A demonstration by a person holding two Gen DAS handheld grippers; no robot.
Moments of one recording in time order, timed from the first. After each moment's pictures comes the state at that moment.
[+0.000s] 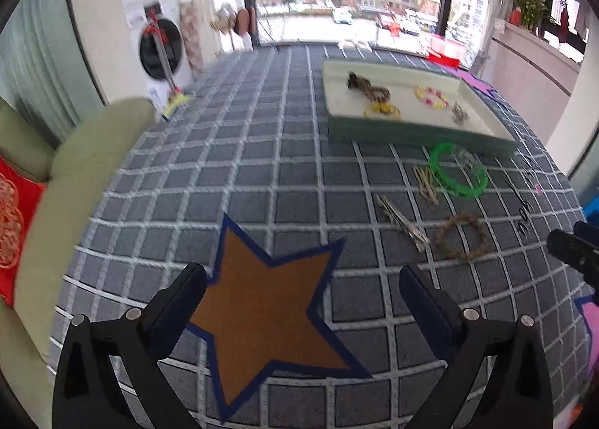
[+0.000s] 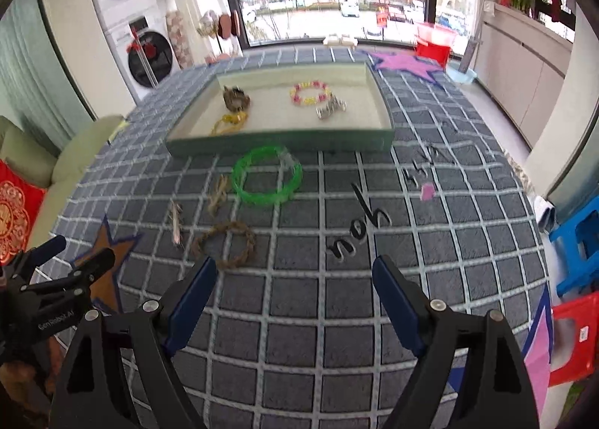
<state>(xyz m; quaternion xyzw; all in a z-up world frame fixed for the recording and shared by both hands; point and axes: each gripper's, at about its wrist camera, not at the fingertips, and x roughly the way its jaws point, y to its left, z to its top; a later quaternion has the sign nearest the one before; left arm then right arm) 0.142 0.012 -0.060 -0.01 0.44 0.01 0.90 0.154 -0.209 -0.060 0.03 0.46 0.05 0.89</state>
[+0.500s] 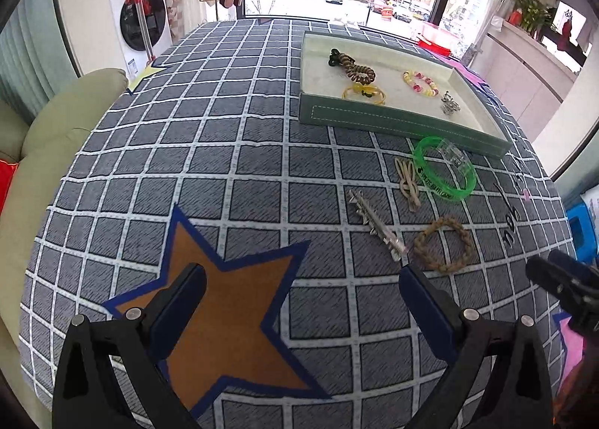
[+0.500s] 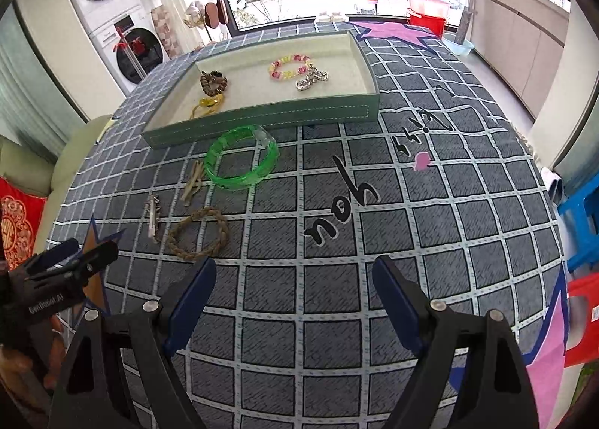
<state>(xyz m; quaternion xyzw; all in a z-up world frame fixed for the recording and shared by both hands) 0.170 0.000 -0.070 -0.05 0.49 -0.02 0.87 0.166 -0.232 -0.083 0.07 0.49 0.05 0.87</state>
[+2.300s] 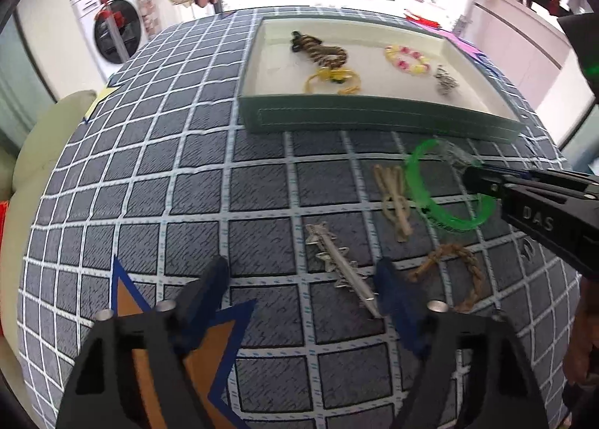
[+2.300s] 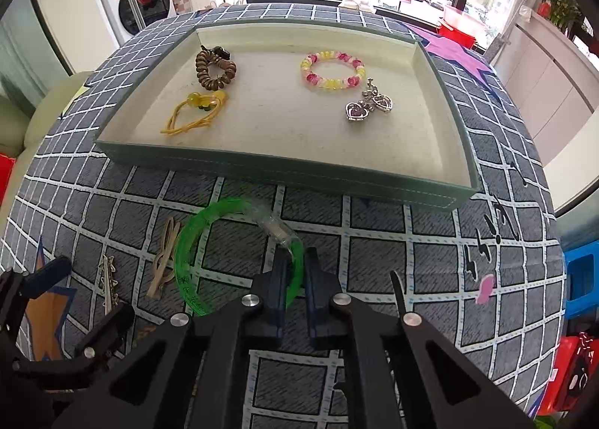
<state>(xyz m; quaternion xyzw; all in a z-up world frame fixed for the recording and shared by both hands) 0.216 -0.042 -0.089 0.01 0.50 -0.04 0.86 0.280 -0.180 -0.106 -0.03 0.52 0.06 0.85</state>
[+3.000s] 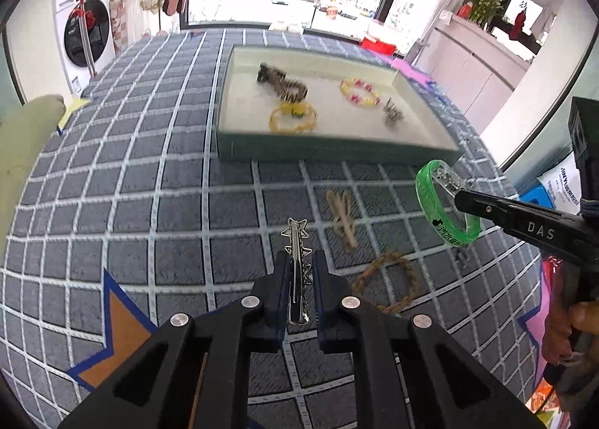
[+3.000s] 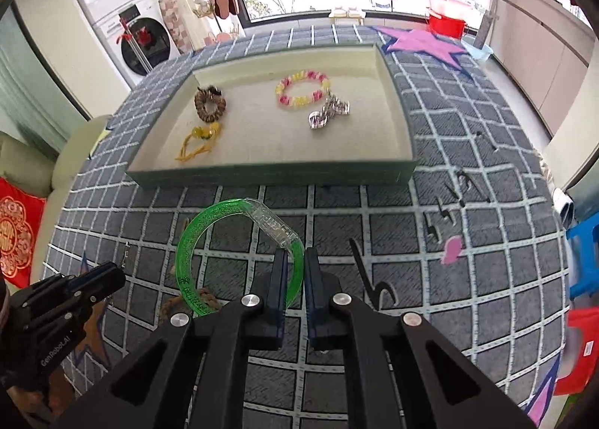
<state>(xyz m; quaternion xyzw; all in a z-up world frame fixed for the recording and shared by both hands) 0.204 -0.023 -0.052 -0.05 0.47 -0.13 0.87 0.246 -0.228 -0.071 0.06 0.49 0.08 0.86</state>
